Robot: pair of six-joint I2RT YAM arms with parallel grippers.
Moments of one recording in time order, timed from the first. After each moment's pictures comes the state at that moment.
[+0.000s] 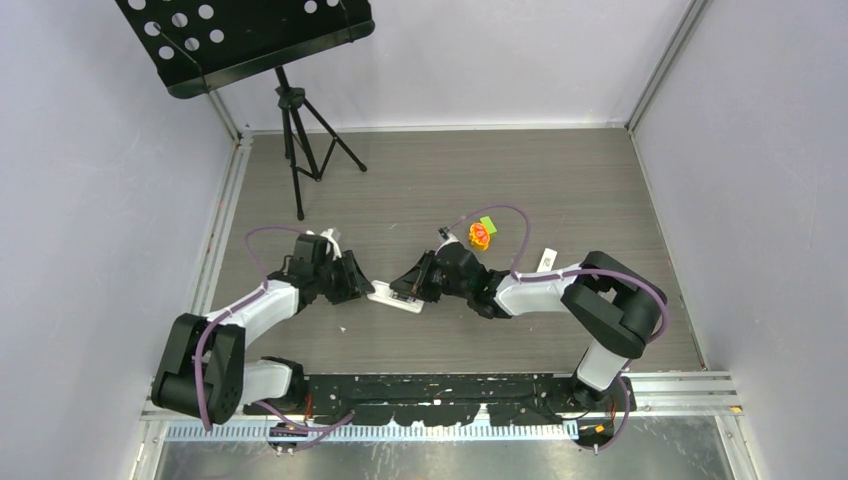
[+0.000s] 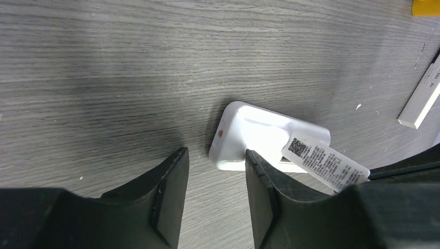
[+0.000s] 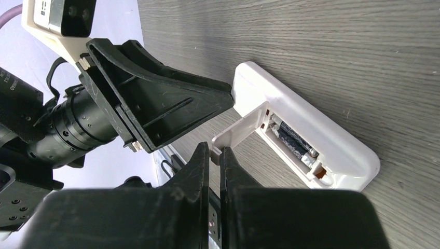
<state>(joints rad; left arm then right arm) -0.25 1.25 0.46 -0.12 0.33 -0.59 0.93 1.68 0.72 0.48 -0.10 1.26</state>
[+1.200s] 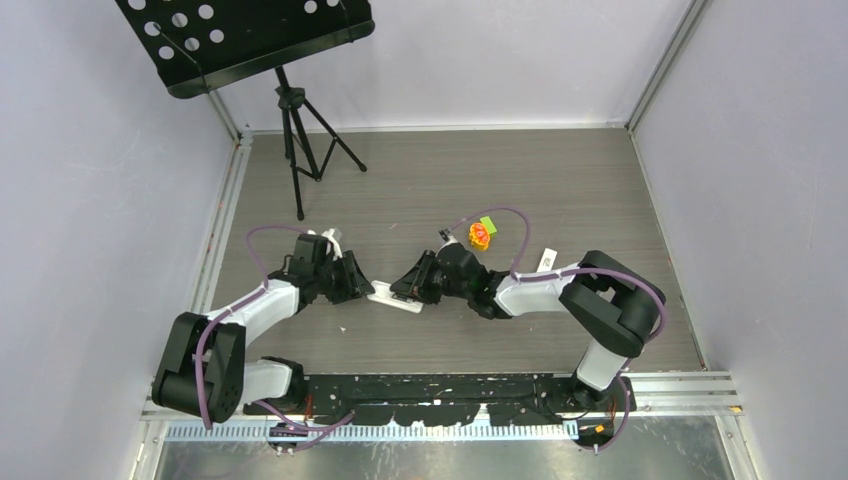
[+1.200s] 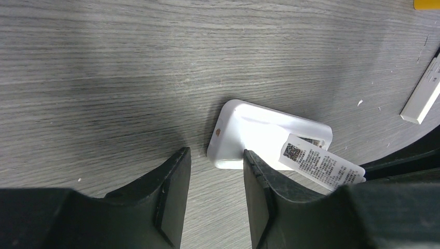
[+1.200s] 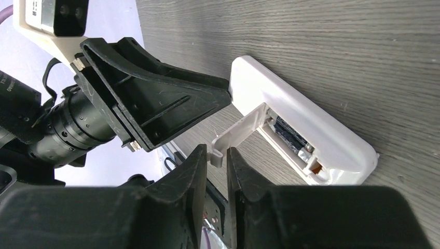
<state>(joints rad) -0.25 1.25 0.47 -0.12 0.34 -0.58 0.93 1.69 0.71 0.50 -0.12 1.29</state>
